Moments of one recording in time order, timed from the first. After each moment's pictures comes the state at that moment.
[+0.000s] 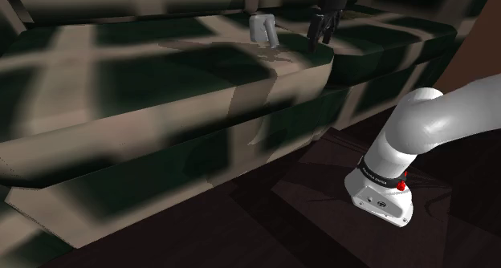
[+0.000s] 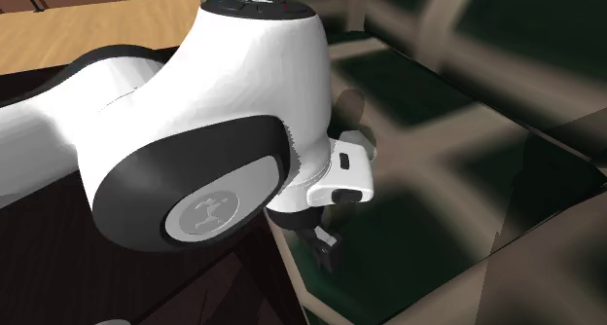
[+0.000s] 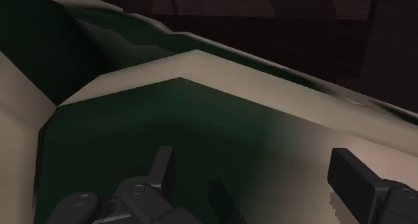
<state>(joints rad) -0.01 -0.77 -0.01 -2.37 -0.06 1.65 -0.02</state>
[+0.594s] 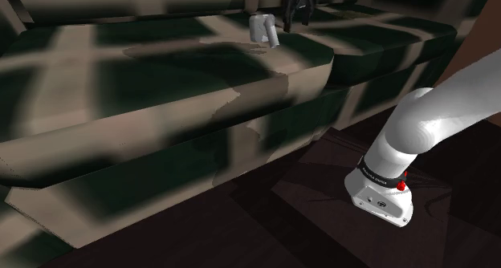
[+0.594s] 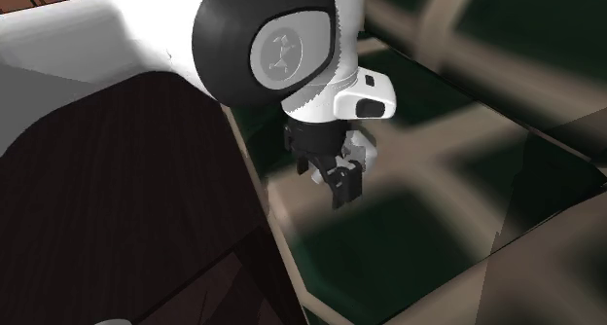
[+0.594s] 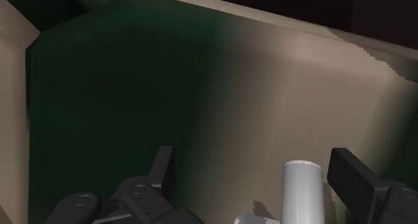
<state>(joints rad) -0.02 -0.49 0.08 -2.05 -0.04 1.57 0.13</state>
